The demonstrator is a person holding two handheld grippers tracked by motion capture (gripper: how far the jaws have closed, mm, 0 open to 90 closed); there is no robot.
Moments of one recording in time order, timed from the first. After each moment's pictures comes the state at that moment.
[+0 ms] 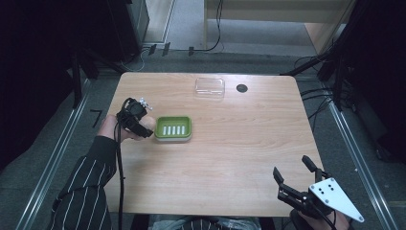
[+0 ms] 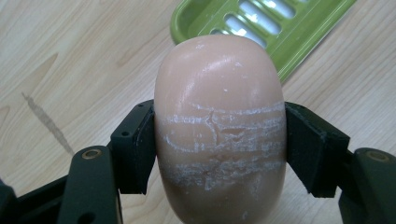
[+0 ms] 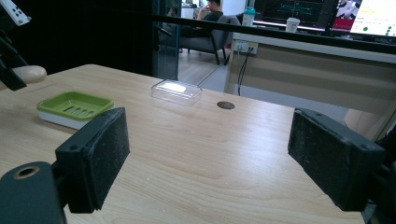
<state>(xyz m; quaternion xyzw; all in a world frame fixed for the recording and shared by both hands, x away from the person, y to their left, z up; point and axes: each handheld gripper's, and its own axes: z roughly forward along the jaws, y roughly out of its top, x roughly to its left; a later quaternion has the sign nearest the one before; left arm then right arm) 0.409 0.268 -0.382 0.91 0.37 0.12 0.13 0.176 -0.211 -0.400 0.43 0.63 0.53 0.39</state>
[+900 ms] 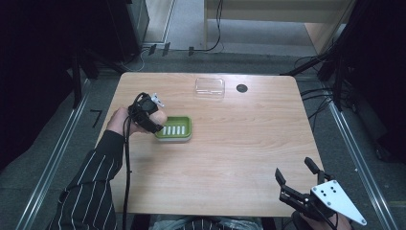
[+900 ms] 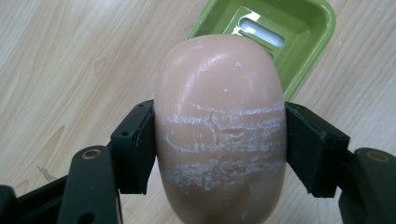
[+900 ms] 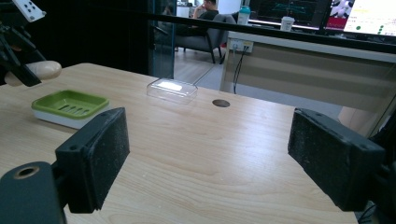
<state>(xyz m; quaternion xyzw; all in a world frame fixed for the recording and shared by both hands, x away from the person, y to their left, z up) 0.425 0.240 -0.379 0.94 0.29 0.14 0.14 0.171 -0.214 -0.400 0.44 0.62 0.52 0.39</state>
